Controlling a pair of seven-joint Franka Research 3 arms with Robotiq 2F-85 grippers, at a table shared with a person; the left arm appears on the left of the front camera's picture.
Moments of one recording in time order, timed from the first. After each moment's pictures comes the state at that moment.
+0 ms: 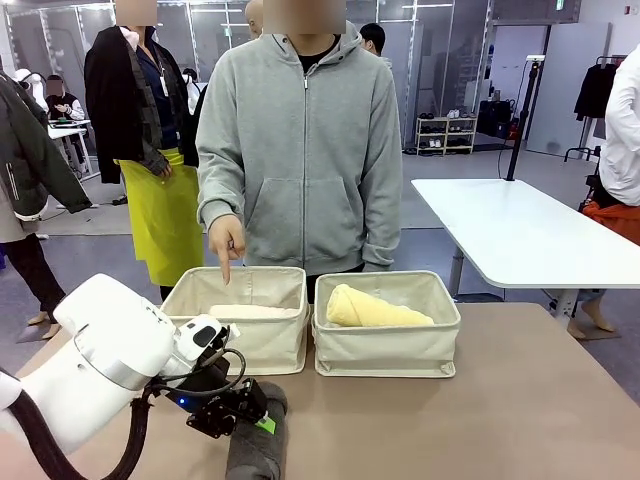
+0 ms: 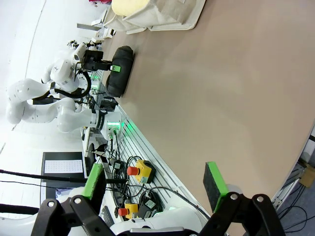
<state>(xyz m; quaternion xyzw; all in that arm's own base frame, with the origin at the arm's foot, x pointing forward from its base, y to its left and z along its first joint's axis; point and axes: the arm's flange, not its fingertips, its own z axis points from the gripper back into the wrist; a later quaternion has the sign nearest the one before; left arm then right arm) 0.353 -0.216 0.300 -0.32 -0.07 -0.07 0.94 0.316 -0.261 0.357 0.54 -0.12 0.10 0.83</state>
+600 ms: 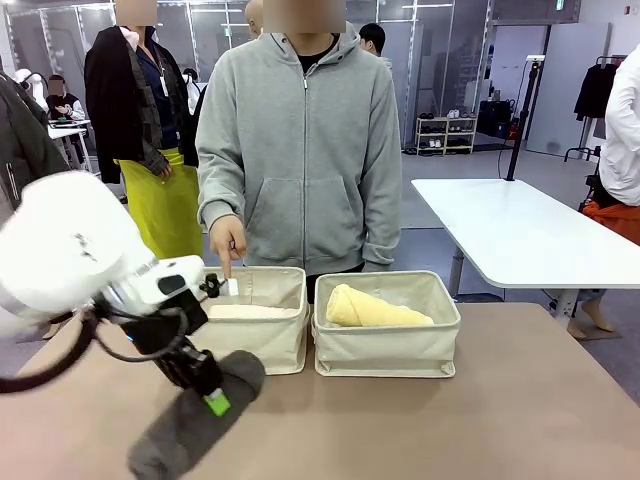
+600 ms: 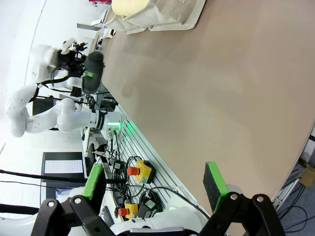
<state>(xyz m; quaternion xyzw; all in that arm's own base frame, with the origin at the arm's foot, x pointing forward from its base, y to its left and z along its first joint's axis) 0.326 -0.191 0.427 -0.21 -0.05 -0.34 0.91 0.316 -0.261 0.357 0.54 -0.12 0.10 0.83</state>
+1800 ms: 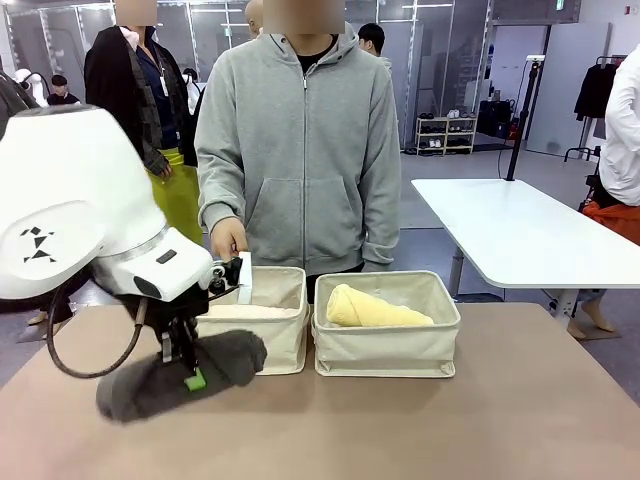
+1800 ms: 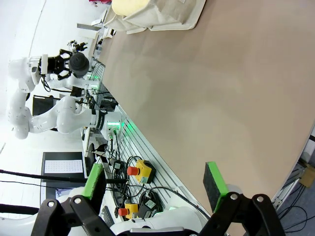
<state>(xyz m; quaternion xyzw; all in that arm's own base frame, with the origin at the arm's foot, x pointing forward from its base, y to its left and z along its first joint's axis) 0.299 -0.228 0.501 0.03 -0.15 -0.65 0.75 0.316 -0.261 0.357 0.54 -0.12 0.10 0.83</state>
